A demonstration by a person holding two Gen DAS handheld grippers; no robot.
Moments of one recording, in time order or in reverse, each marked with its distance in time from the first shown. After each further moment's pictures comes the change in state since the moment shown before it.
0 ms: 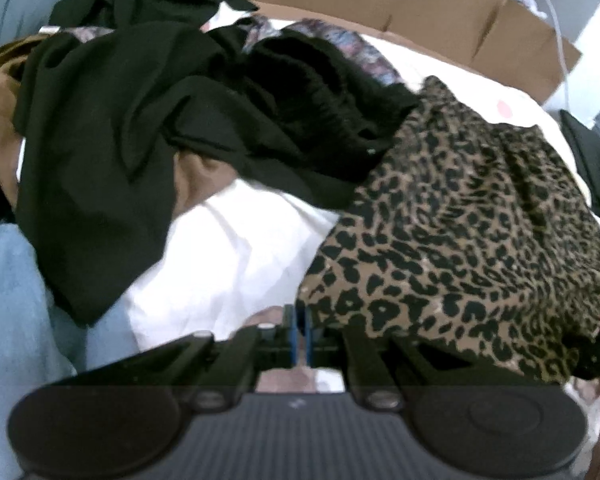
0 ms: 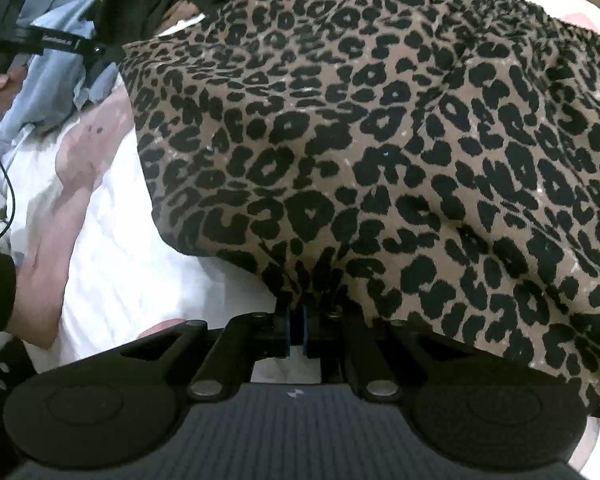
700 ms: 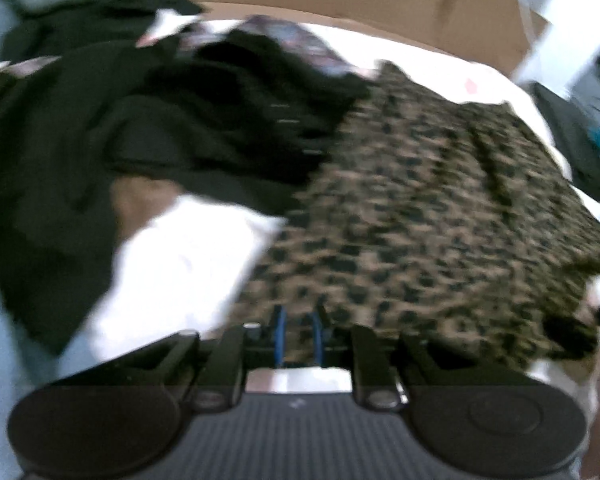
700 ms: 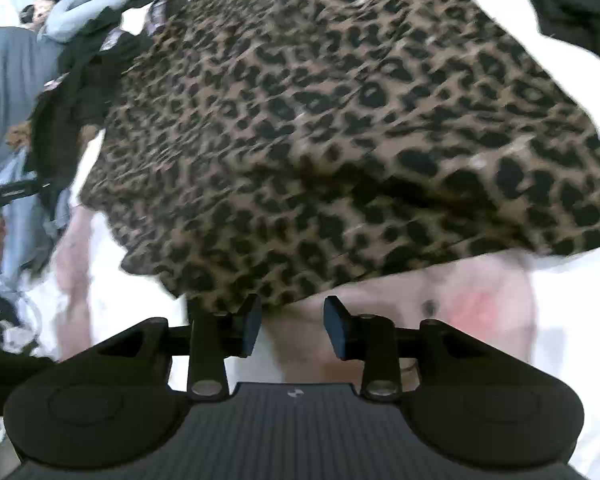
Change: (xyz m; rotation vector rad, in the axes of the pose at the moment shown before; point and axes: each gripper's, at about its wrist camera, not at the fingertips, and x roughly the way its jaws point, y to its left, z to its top) left arm 0.002 -0.046 0.017 0.142 0.036 -0.081; right arm -0.062 -0.078 -0.055 0.442 -0.084 0.043
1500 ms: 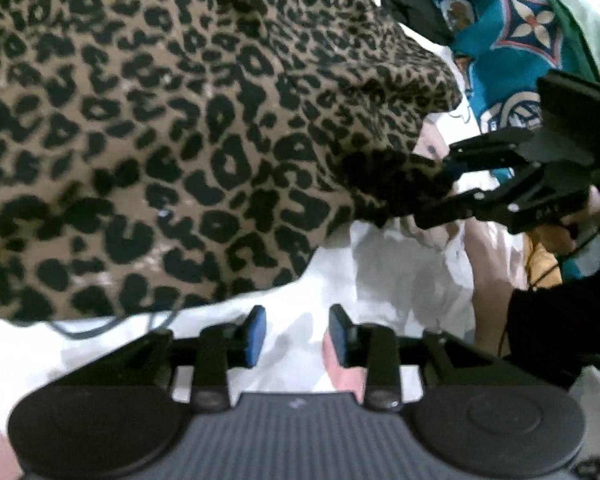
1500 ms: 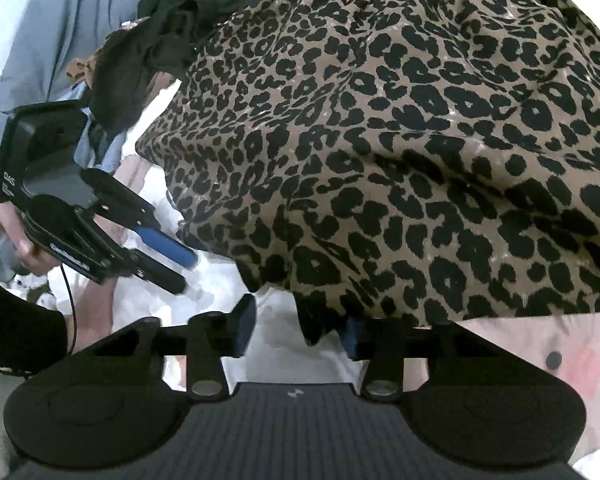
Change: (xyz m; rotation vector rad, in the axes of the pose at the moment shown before) left arm 0.094 -0.143 -0.055 0.212 0.331 -0.501; right arm 0.046 0.061 -0.006 -0.217 -0.016 0.062
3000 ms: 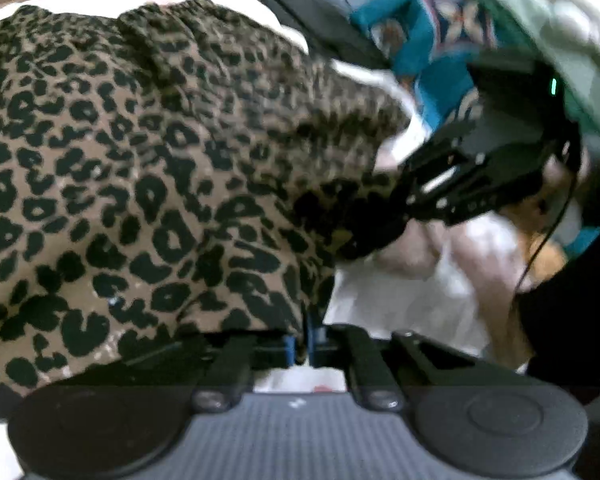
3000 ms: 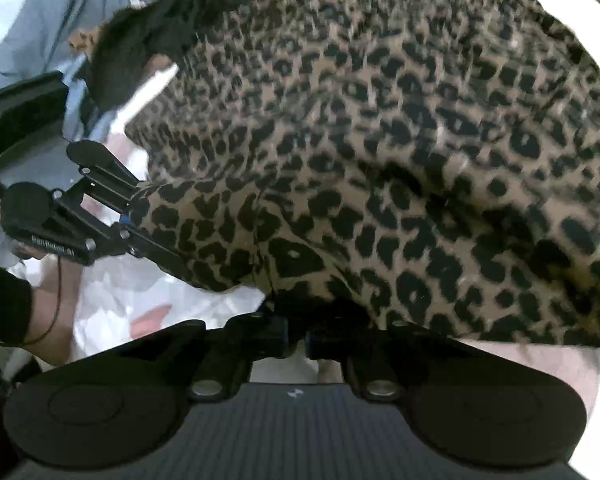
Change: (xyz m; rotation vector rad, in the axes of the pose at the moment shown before) left arm -0.009 -0.026 -0.006 0.216 -0.234 -0.032; right arm -0.012 0.005 0.011 -0.114 -0.029 -0.066
